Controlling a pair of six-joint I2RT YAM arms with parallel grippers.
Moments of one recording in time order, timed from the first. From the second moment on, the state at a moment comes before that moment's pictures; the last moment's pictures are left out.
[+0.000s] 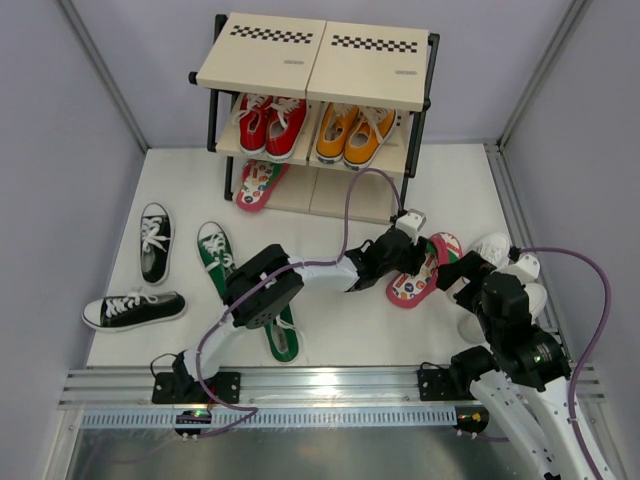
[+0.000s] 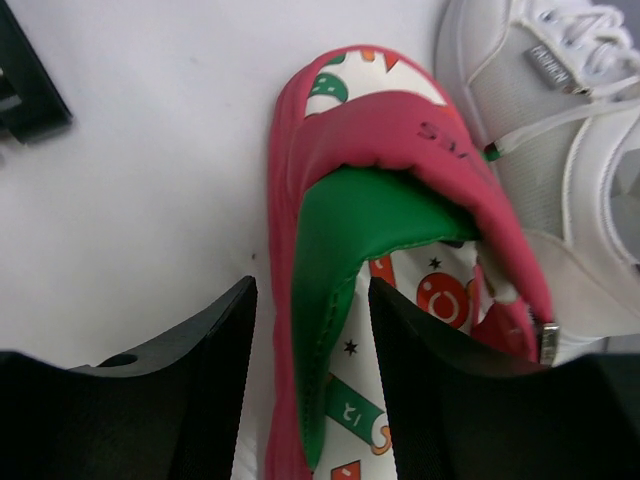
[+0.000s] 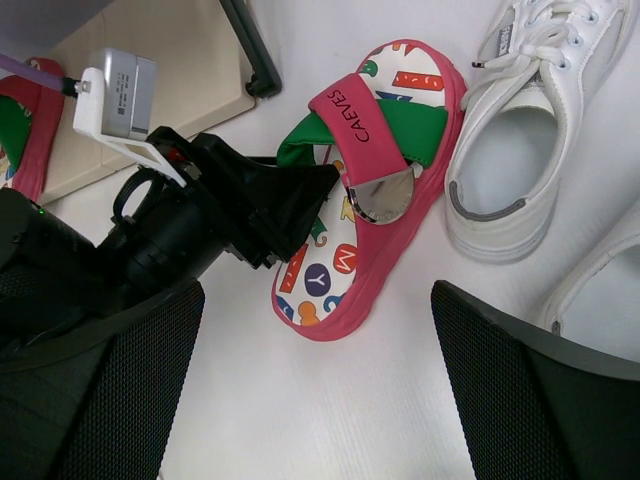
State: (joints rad) left arm -1.06 2.28 1.56 0.32 -0.16 -0.39; right arm 0.35 0.33 0.66 -0.84 0.37 0.75
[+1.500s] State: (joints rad) left arm -0.83 1.39 0.72 0.20 -0.40 -0.33; right arm 0.35 0.56 0.58 -0.42 0.18 0.60
